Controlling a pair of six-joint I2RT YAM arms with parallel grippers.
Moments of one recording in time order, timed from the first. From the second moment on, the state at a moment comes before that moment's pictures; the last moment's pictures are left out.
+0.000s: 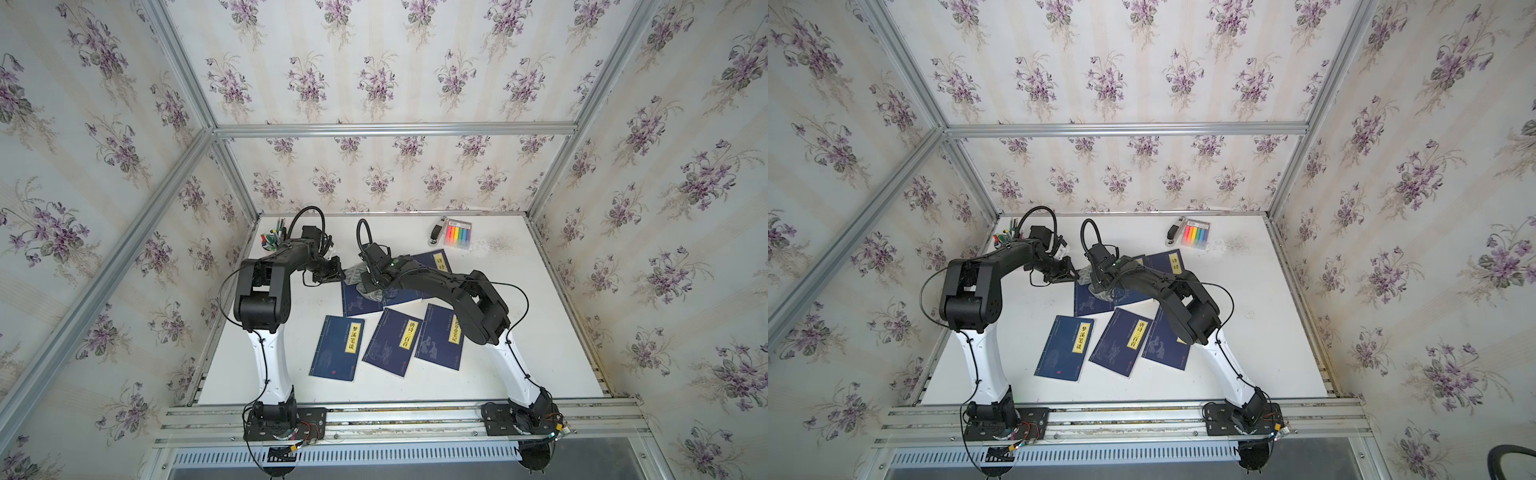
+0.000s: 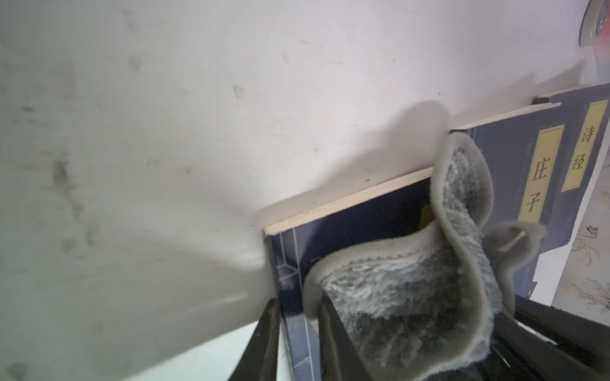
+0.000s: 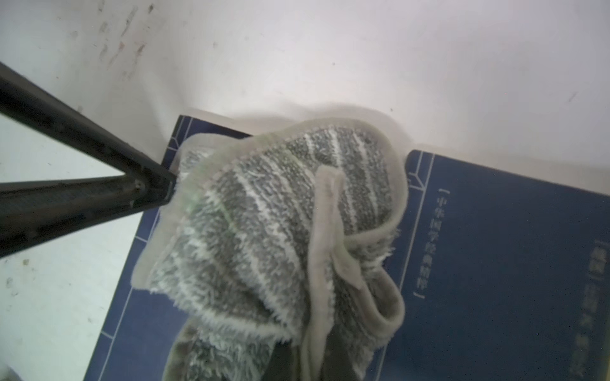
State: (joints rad) left arm -0.02 2.13 1.48 -0.69 0.48 -0.17; right arm 0.83 2.33 1.81 -0.48 0.11 0.34
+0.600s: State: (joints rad) left arm -0.02 2.15 1.51 -0.70 0.53 -0.19; right arm 0.90 2.15 1.42 -0.22 0.14 0.39
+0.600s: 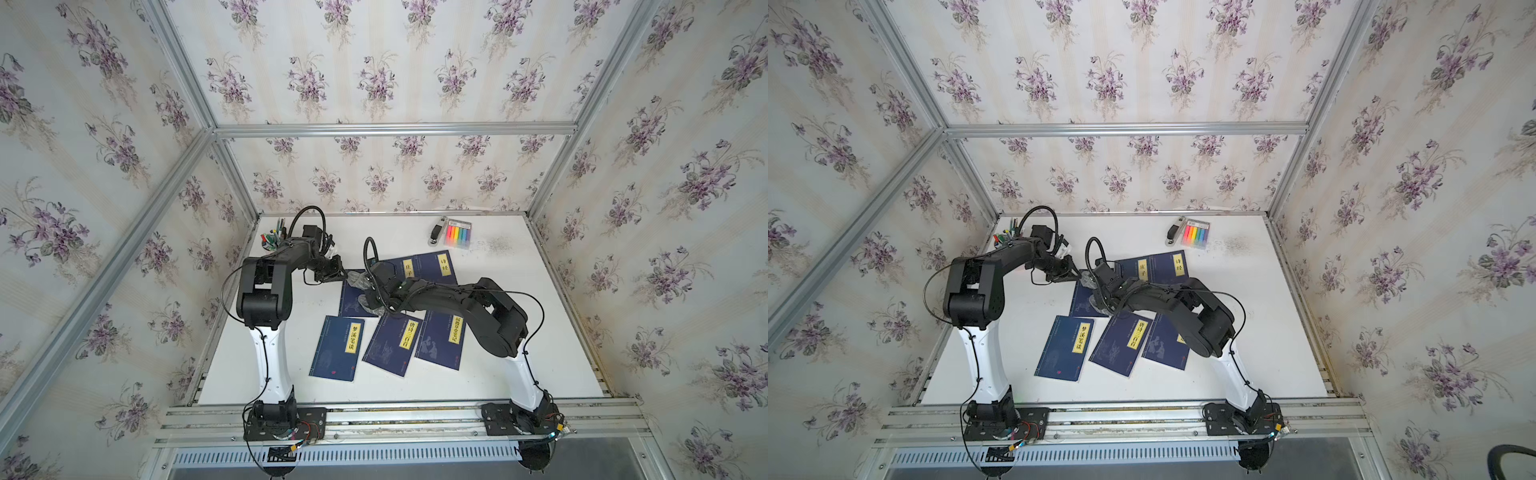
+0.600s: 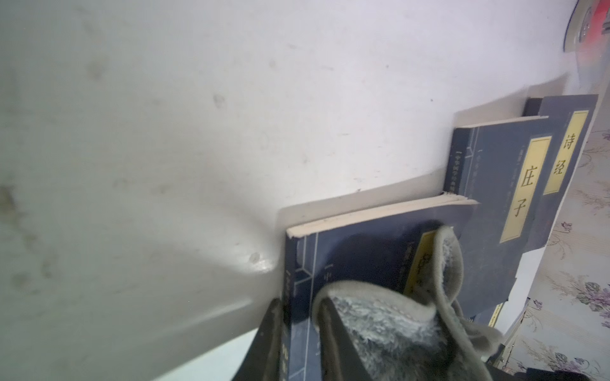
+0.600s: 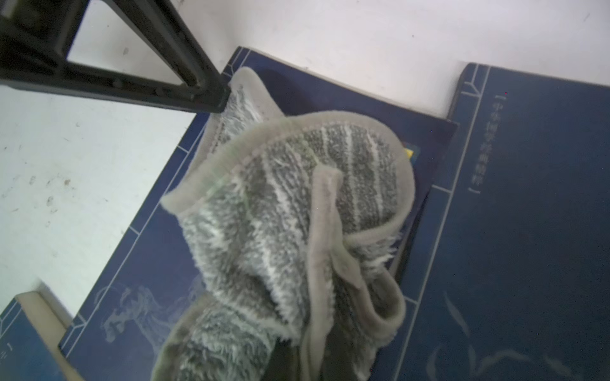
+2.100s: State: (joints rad) left arm -0.08 2.00 1.26 -0.64 0.53 -0.20; right arm 0.83 2.29 1.76 -0.49 0.01 0.37
